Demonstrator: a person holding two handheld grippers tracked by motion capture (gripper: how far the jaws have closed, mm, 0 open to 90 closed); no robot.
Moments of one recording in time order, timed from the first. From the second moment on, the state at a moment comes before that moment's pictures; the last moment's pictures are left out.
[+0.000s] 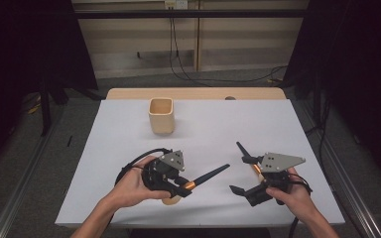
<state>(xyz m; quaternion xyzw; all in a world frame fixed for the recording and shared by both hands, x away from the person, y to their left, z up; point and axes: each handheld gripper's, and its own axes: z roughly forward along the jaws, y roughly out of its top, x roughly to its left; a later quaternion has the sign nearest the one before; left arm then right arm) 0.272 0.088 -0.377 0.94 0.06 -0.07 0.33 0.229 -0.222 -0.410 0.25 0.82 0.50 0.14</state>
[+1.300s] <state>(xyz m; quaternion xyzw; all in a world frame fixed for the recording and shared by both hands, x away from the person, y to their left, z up) 0.281 0.074 -0.392 0.96 0.05 -0.08 0.25 0.279 -0.136 -0.395 0.07 0.95 0.29 -0.01</state>
